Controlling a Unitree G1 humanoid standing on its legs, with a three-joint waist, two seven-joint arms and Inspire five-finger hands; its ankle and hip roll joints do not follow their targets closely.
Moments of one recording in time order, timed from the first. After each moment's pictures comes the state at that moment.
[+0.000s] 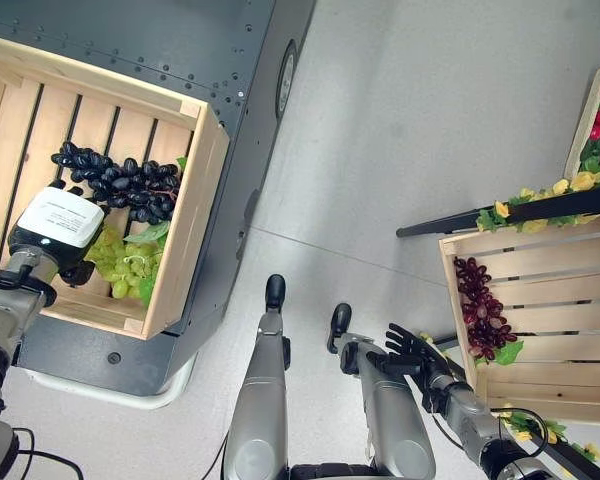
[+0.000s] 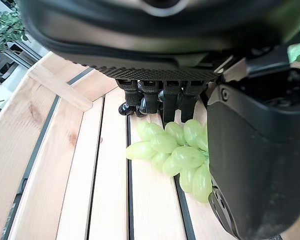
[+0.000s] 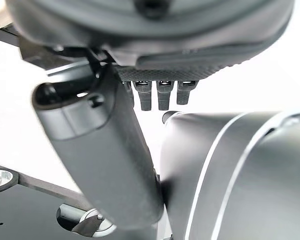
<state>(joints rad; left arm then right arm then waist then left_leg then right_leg) -0.57 1.21 -0.55 0.89 0.99 -0.14 0.47 -0.17 -0.31 0.34 0.88 0.56 -0.14 0.14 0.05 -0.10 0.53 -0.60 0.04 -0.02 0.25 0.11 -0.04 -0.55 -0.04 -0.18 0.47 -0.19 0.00</state>
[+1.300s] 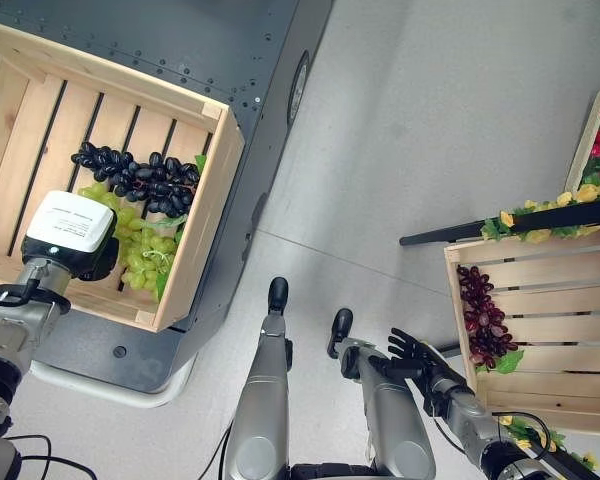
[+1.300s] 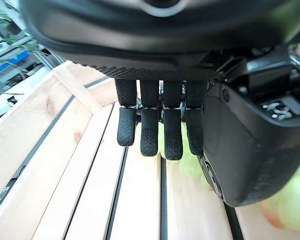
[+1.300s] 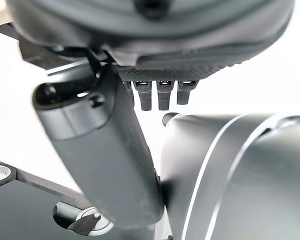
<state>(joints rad) -0.43 1.15 -0.43 0.80 0.89 -0.10 0.59 -0.17 -0.30 0.34 0.92 0.56 -0.15 0.14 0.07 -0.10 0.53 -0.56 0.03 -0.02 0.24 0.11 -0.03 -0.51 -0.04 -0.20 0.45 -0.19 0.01</state>
